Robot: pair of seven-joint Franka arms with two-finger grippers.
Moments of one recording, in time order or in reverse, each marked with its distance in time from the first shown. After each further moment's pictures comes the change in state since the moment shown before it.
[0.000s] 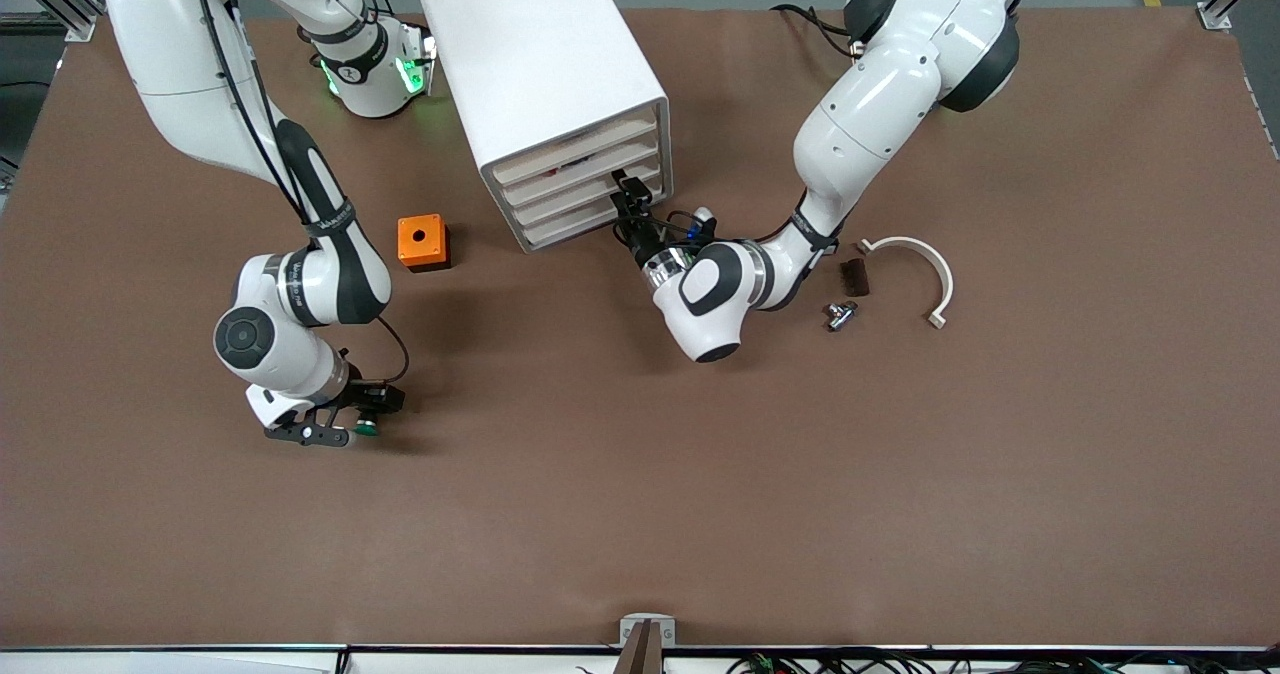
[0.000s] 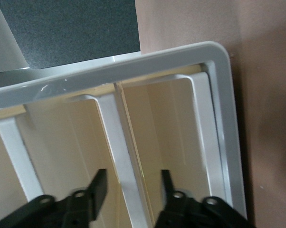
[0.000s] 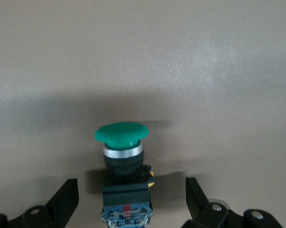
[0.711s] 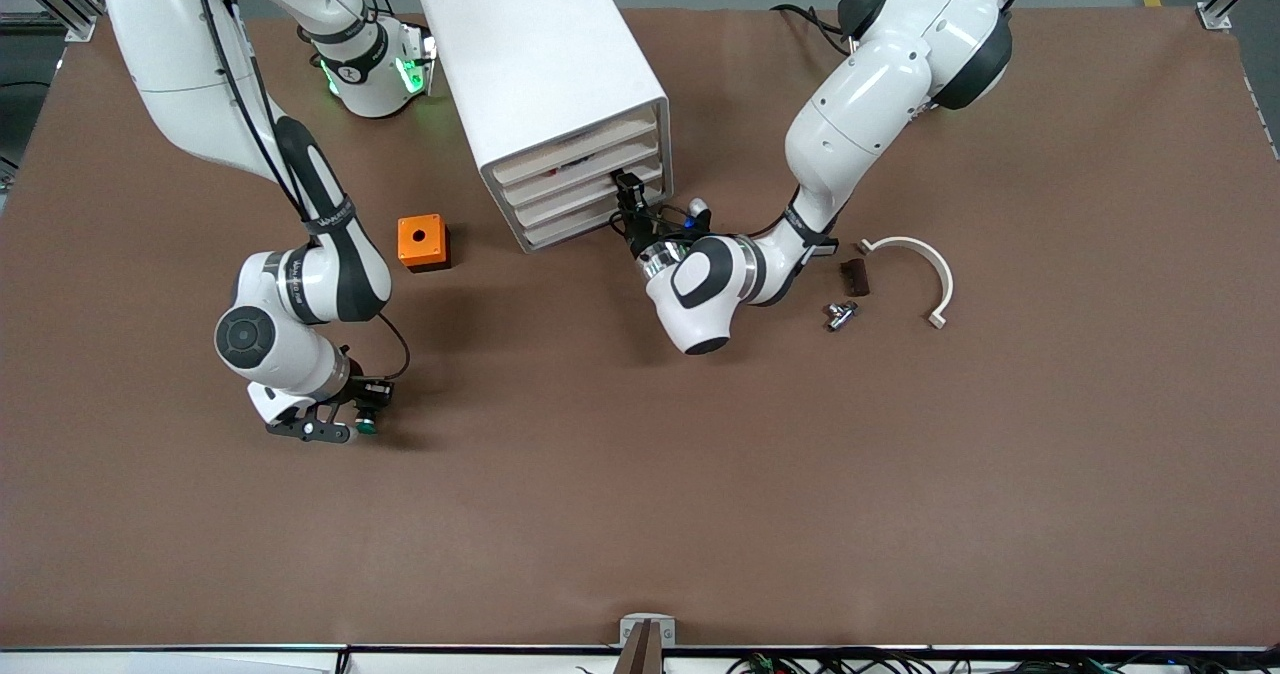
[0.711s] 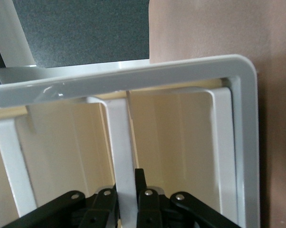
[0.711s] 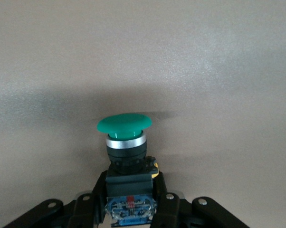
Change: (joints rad) left arm -0.023 0.000 0.015 0.000 0.000 -0.025 -0.097; right arm 0.002 -0.012 0.000 -0.006 0.003 -0.035 0.030
